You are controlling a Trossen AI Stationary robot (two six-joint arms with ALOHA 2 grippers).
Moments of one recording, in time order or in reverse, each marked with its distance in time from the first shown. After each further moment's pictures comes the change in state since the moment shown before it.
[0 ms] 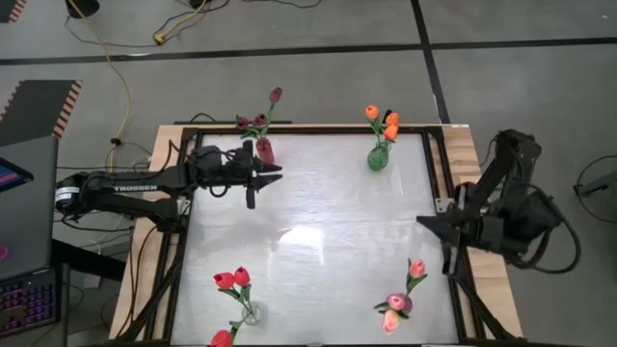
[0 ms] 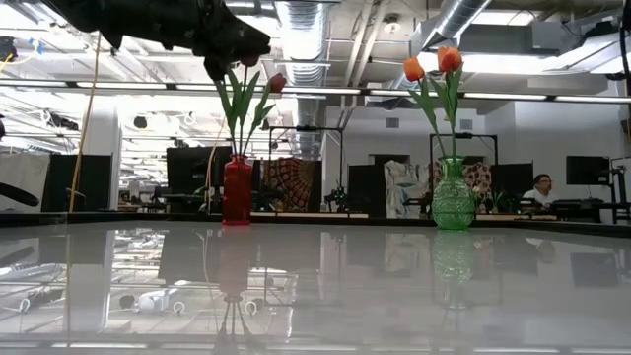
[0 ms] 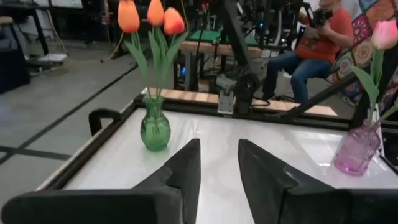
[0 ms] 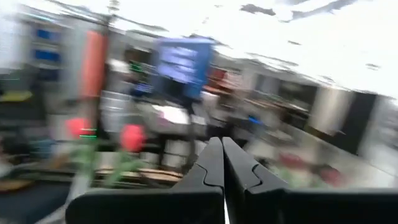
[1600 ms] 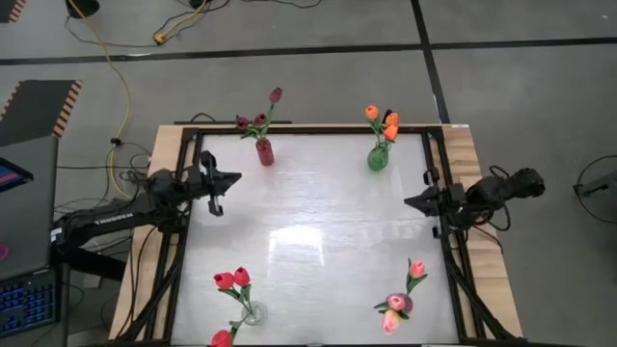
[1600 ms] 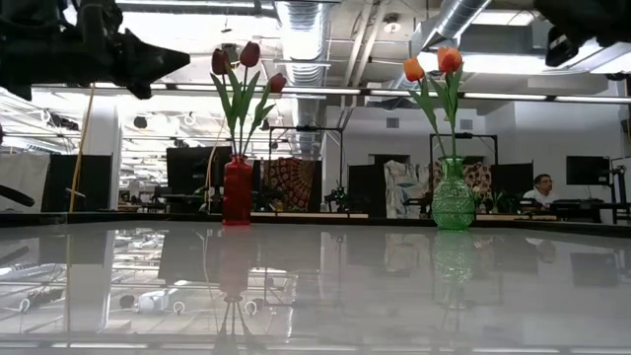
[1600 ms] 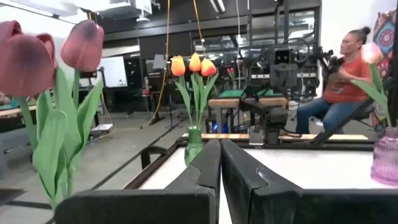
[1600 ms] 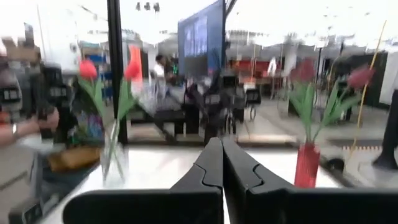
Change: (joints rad) left arm 0.115 -0.705 -0.516 0.104 0.000 0.091; right arm -0.720 -0.990 -0.715 -0.700 -0.946 0.657
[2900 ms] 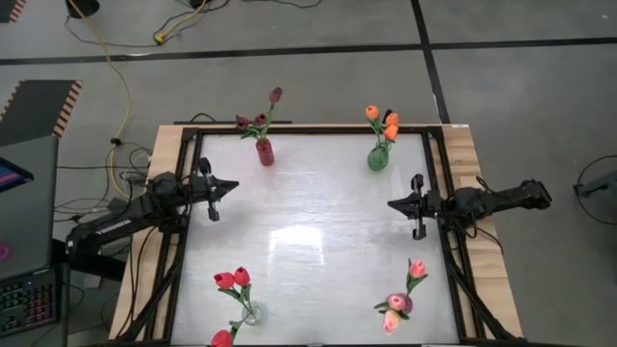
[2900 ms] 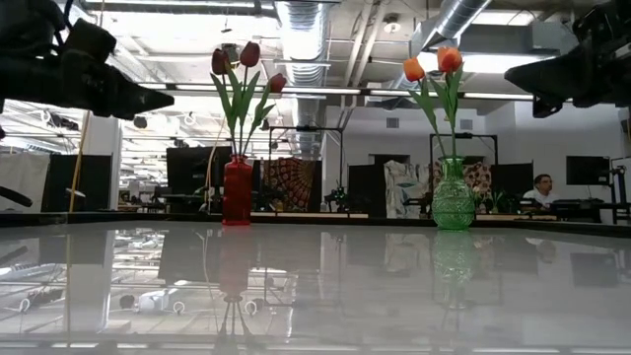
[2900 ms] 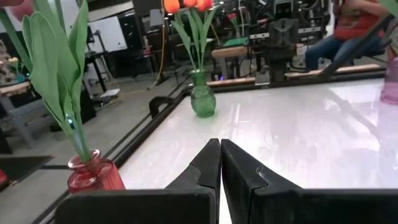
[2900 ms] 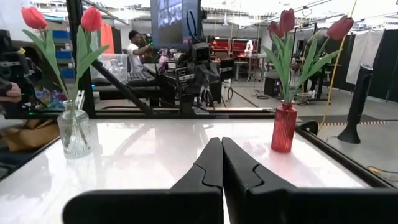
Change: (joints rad) left arm 0.041 -0.268 -0.031 -0.448 0.016 0.134; right arm -0.171 -0.005 -0.242 0.146 -0.055 0.039
